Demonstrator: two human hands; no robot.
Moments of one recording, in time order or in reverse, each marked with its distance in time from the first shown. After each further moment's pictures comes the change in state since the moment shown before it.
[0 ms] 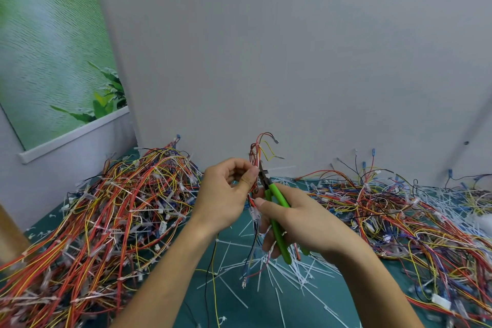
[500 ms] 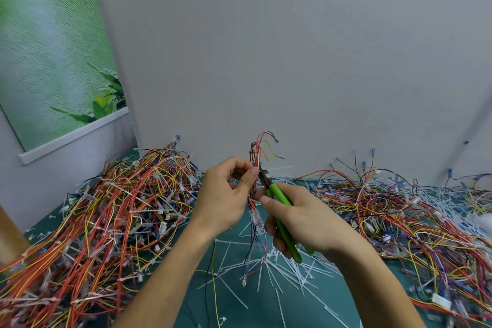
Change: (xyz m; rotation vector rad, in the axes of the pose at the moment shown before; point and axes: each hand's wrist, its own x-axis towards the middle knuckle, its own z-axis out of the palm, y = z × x) left_hand -0.004 0.008 -0.002 0.090 -0.023 0.052; right_hand 0.001 0.004 -0.003 -0.031 0.025 -0.031
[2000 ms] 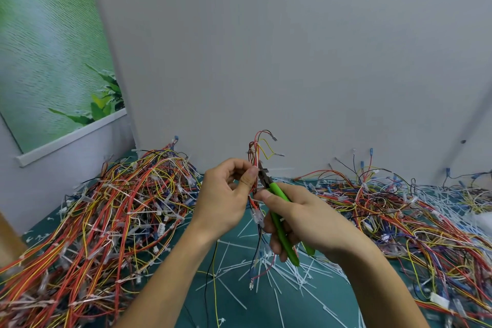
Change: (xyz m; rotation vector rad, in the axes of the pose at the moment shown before) left_hand -0.001 0.001 0.005 -0.100 0.032 0.014; right_hand -0.008 -0.007 -0.004 0.076 -0.040 0.009
